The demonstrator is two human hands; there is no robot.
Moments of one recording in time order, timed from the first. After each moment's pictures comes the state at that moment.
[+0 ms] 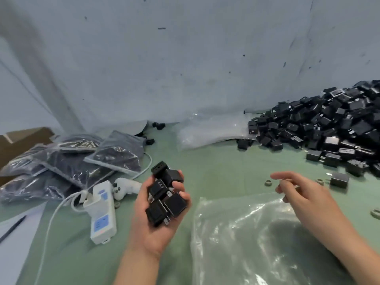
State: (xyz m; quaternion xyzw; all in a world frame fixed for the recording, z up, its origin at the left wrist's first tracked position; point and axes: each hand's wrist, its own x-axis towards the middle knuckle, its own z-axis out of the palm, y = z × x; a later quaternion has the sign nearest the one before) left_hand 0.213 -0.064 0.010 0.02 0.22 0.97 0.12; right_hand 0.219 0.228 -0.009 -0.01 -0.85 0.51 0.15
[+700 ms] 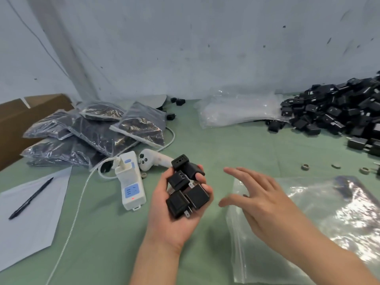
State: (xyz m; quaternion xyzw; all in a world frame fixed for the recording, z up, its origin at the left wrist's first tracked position) left_hand 0.249 -0.106 -0.005 -0.06 0.17 0.98 0.11; right_hand 0.238 0.092 -0.018 0.35 -0.91 0.12 0.21
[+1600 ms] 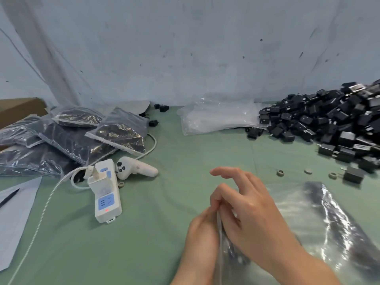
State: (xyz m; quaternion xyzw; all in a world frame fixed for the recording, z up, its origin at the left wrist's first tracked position) left_hand 0.271 -0.017 -0.029 -0.09 0.54 0.83 0.09; right_hand 0.250 0.093 -0.004 0.28 -0.87 0.29 0.29
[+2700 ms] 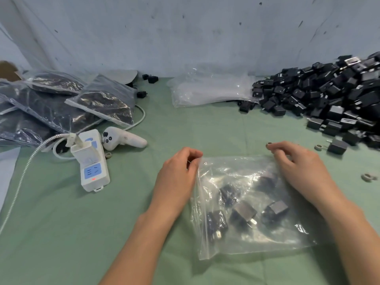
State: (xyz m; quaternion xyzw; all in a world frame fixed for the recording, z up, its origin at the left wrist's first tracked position) left_hand 0.221 -0.056 -0.036 0.03 0.89 0.44 -0.15; right_hand 0.205 0.204 -0.028 -0.03 -0.93 0.34 0.12
